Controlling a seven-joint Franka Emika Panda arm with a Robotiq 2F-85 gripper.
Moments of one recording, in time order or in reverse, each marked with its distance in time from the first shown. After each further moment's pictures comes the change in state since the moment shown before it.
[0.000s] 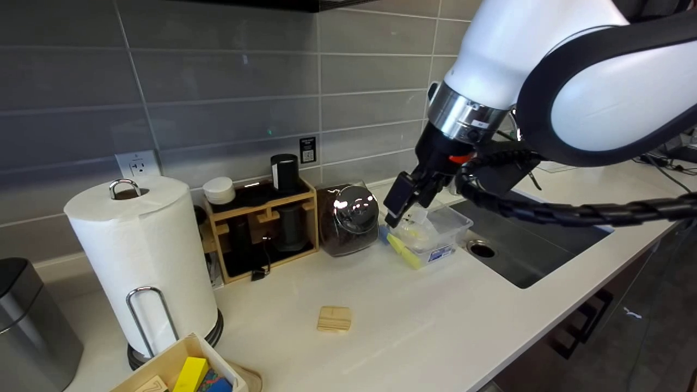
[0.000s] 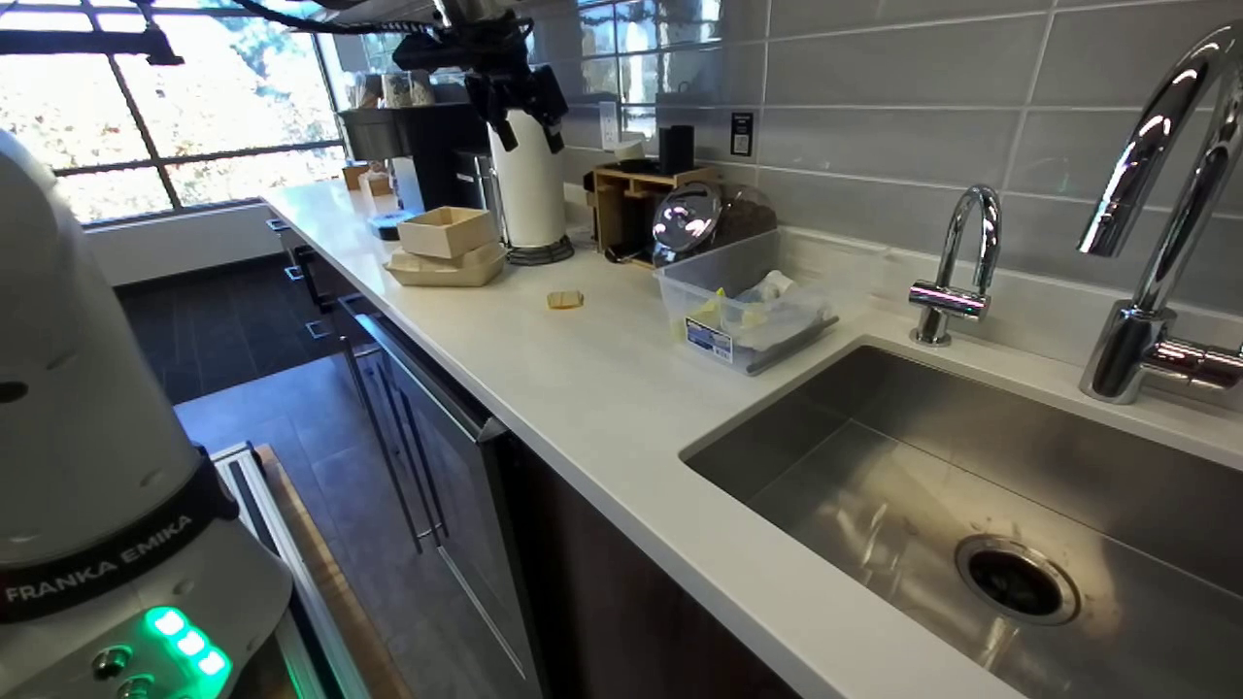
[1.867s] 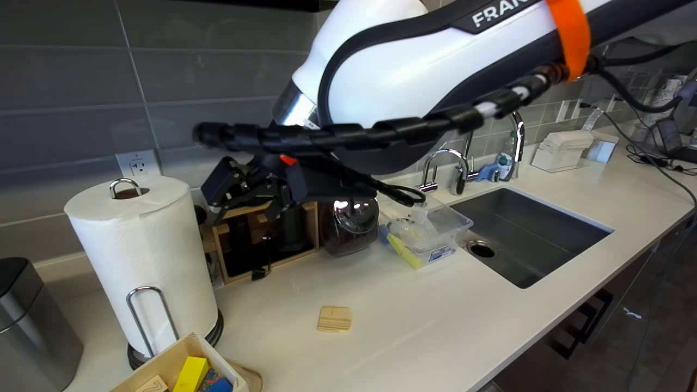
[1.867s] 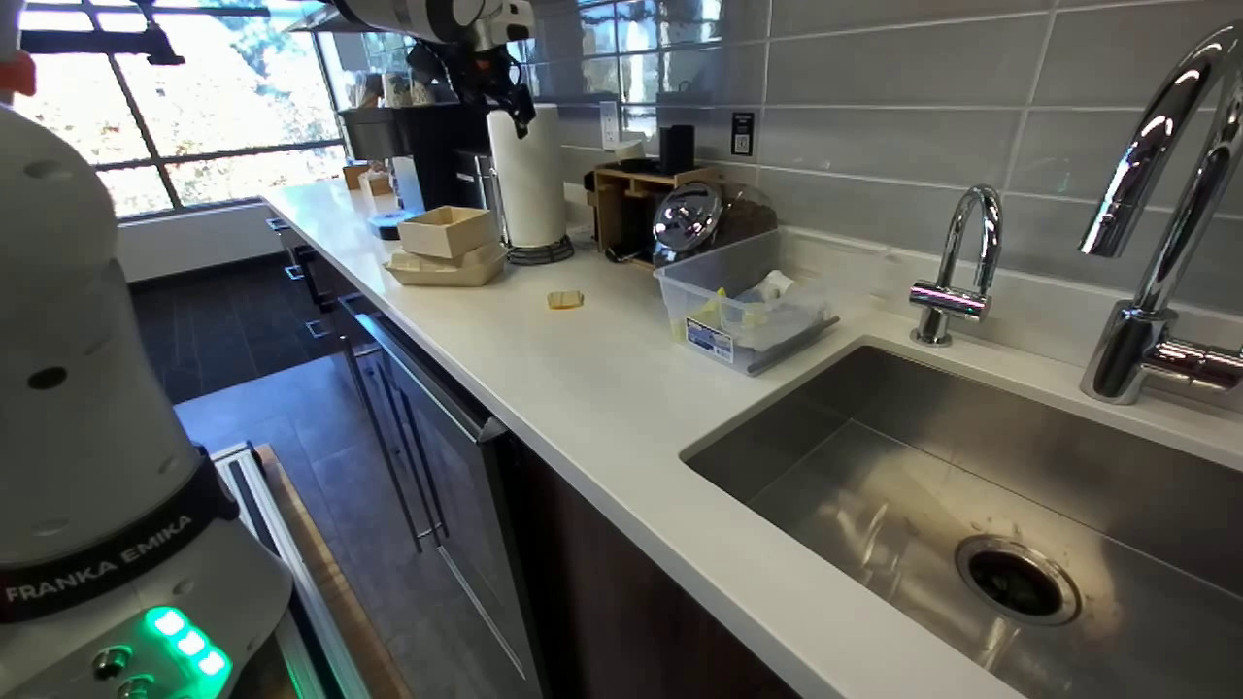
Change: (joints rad) arm 0.210 0.509 0.027 0.515 0.205 0.227 0.040
